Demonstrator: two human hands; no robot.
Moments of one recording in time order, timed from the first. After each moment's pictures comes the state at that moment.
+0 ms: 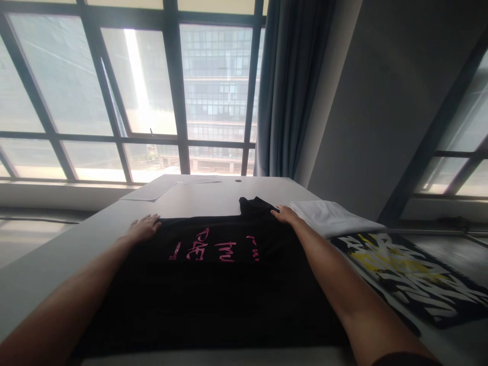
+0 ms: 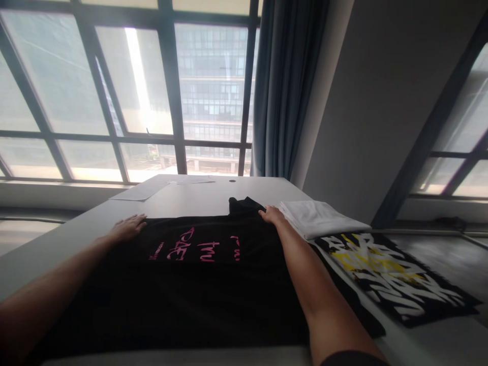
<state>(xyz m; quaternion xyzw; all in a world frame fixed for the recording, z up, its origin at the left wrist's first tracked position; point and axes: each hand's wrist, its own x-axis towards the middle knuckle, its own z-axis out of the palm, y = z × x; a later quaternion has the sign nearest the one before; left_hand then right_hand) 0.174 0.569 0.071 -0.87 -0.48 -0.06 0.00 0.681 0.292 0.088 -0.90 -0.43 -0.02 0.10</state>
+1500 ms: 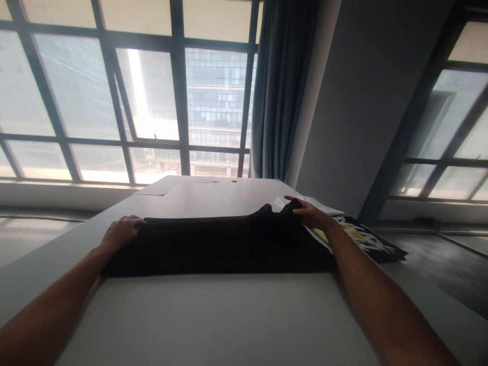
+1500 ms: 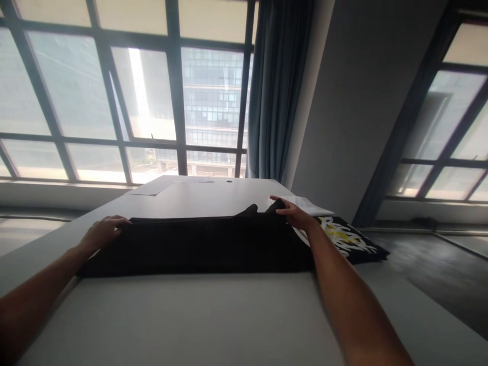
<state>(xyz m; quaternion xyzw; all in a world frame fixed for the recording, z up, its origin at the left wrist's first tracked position) 0.042 0.436 0.104 -0.88 -0.43 -0.17 0.09 0.588 0.071 0.152 -0.56 -0.49 0.36 0.56</state>
